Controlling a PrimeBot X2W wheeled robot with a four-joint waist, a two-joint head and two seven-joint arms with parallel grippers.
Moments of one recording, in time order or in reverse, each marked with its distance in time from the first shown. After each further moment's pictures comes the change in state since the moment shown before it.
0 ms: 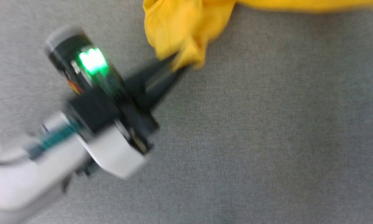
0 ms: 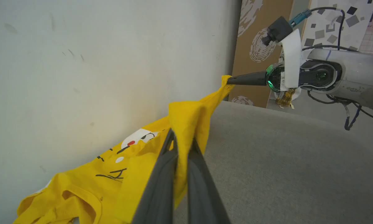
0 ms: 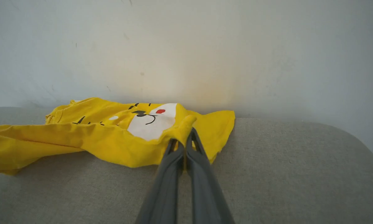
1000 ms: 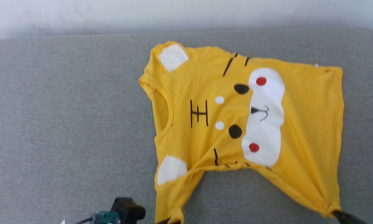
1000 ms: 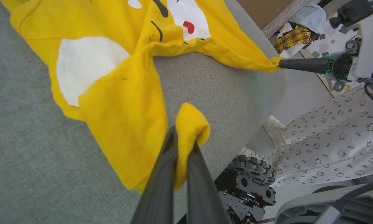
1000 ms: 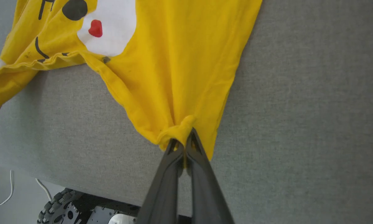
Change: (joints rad) left arm 0.661 0.018 -0.212 0.049 -0.349 0.082 0.115; right arm 0.859 0.100 -0.039 -0.103 0.076 0.000 0.341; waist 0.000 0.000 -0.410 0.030
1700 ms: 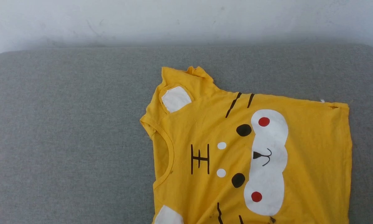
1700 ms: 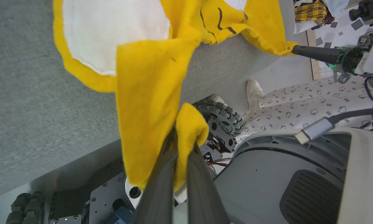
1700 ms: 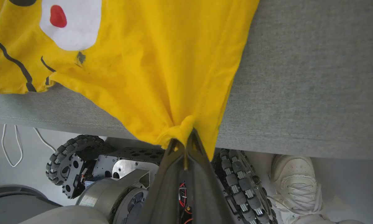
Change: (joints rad) left arm 0.191 0.089 -0.005 -0.076 -0.238 0.006 0.173; right arm 0.179 -0.037 -0.021 0.007 0.052 0.000 0.152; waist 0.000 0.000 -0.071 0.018
